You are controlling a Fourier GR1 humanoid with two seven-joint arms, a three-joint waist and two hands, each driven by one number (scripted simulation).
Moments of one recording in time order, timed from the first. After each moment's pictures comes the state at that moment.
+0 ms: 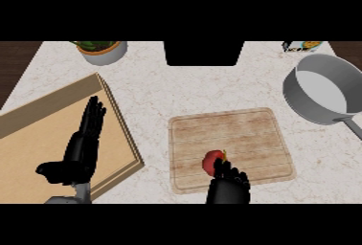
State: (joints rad) left arm -0.01 0.11 -0.13 -1.57 0.07 0.23 -0.12; right arm 0.03 -0.01 0.82 -1.53 1.86 -0.24 1.18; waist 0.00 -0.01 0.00
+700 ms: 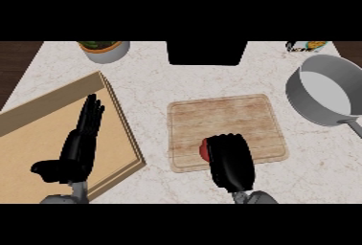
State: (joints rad) left arm -0.02 0.12 -0.12 -1.59 0.07 0.21 -0.10; right arm -0.17 -0.10 0.61 -1.55 1.23 -0.06 0.57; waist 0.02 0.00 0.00
